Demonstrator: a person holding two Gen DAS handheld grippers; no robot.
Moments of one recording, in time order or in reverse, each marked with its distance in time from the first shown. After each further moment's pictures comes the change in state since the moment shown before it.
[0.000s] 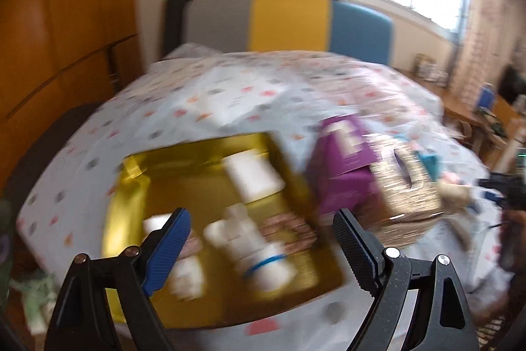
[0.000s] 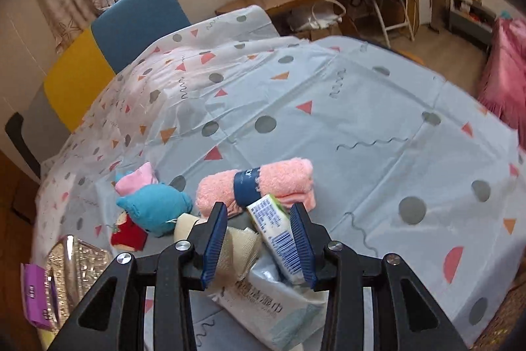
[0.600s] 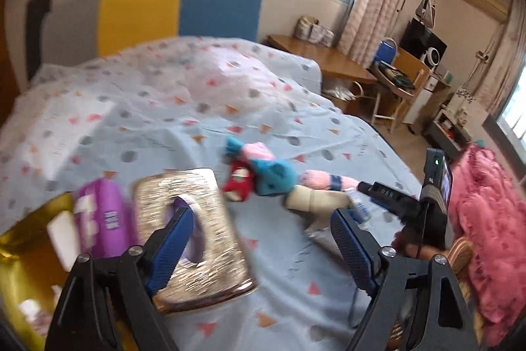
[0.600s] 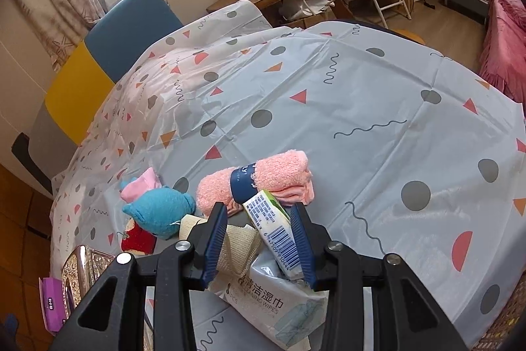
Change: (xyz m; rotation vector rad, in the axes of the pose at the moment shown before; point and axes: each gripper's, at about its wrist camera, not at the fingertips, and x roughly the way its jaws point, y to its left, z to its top) left arm 0.058 -0.217 0.084 0.199 0.165 -0.410; right arm -0.001 -0.014 0.004 0.094 0.016 0.038
